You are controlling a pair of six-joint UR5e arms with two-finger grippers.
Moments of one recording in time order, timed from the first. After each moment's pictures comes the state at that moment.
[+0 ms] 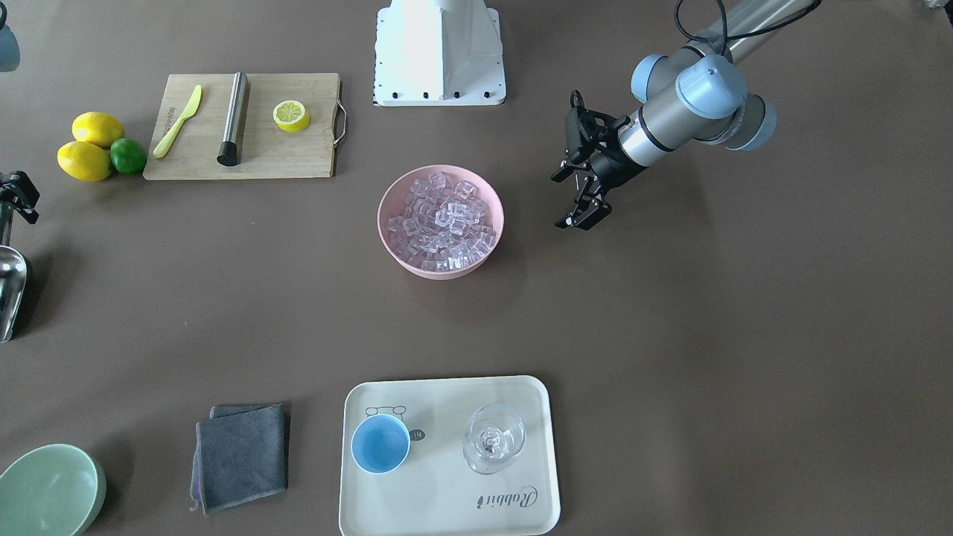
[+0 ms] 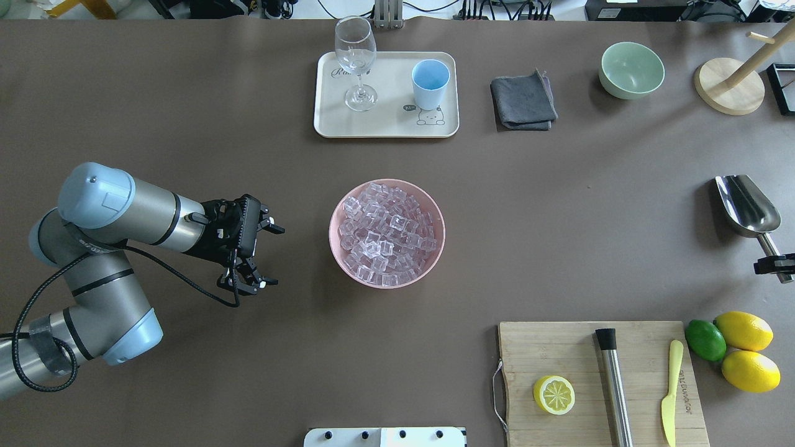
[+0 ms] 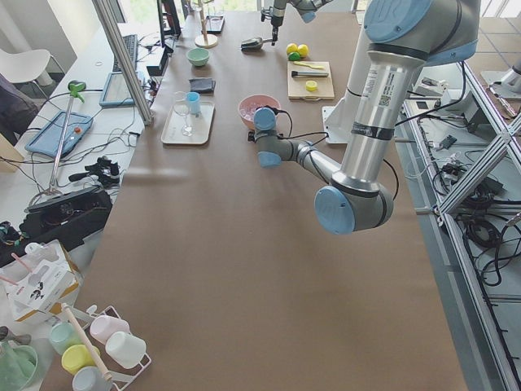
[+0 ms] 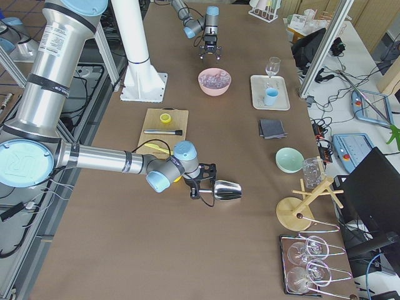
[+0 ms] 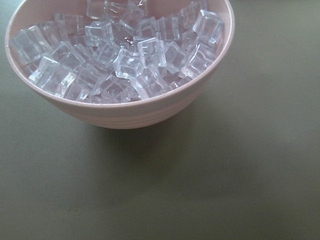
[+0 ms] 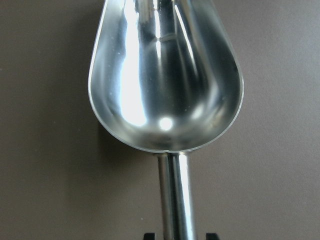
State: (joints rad) left arm -0.61 -1.88 -1.62 -2.51 -2.14 0.22; right arm 0.96 -1.91 1.66 -0.74 2.03 0.79
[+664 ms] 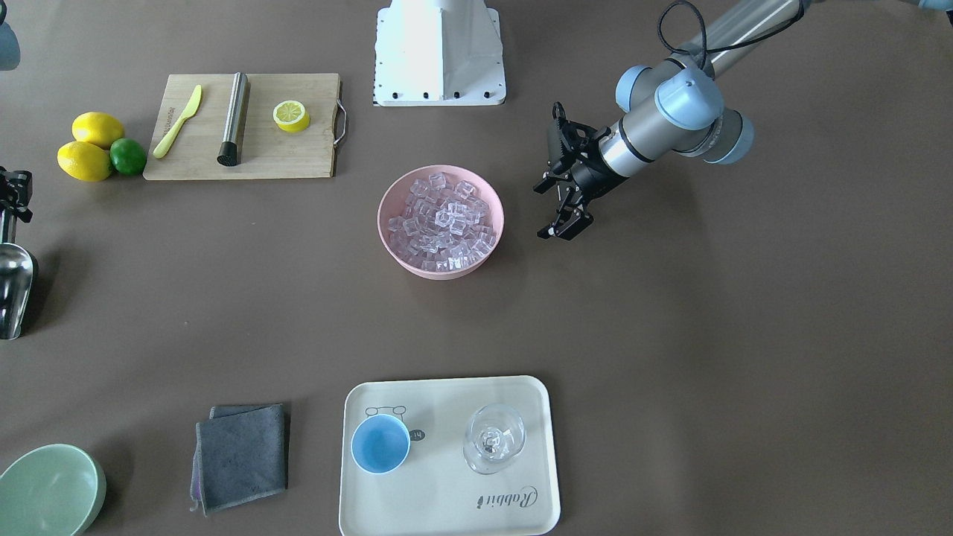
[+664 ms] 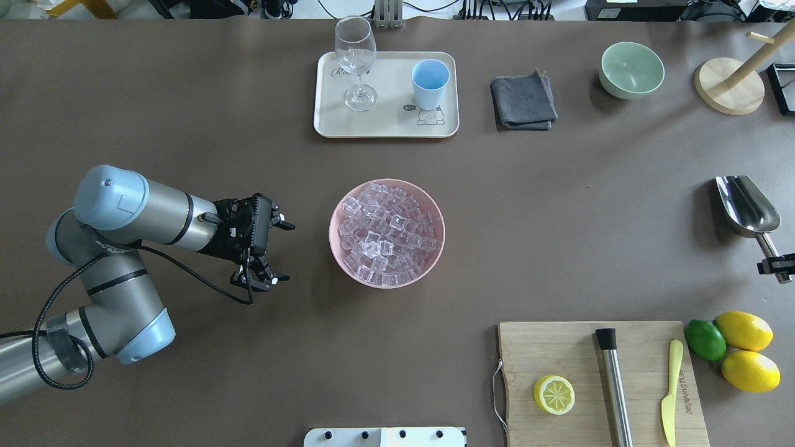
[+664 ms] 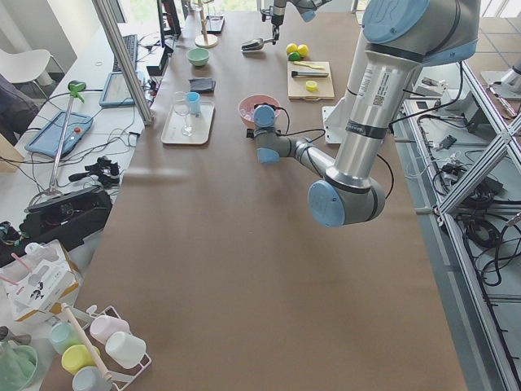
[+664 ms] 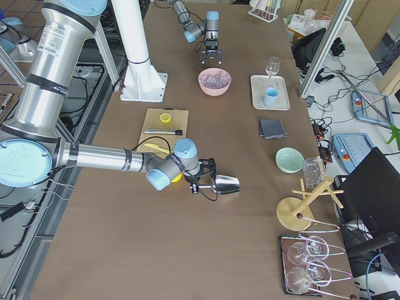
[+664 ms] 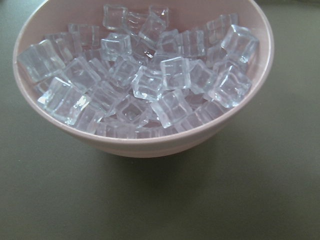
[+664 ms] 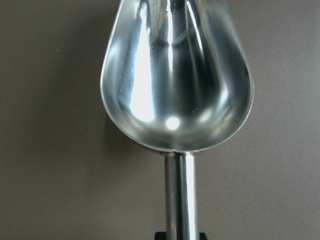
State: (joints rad) left arm -0.58 -1.94 -1.56 -2.52 -2.08 0.17; right arm 0.98 -1.91 1.69 -0.75 2.08 0.66
